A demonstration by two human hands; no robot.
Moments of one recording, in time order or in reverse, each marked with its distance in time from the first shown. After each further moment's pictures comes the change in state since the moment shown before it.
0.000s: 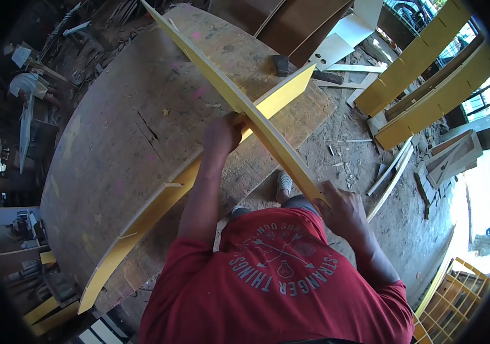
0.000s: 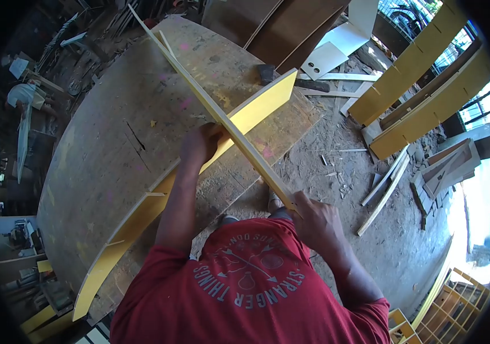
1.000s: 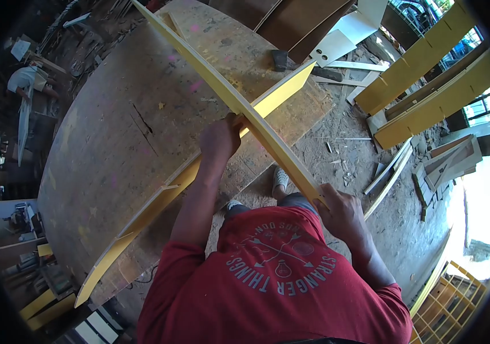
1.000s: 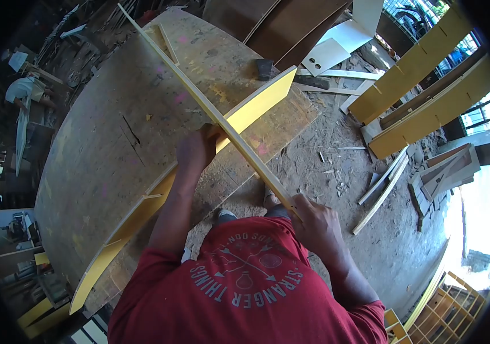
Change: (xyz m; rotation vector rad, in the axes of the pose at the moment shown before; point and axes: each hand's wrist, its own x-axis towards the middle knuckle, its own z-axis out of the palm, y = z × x) left_hand -0.022 0.032 -0.003 0.116 -0.023 -0.076; right_hand -0.005 0.024 -0.005 0.027 -0.004 -0.015
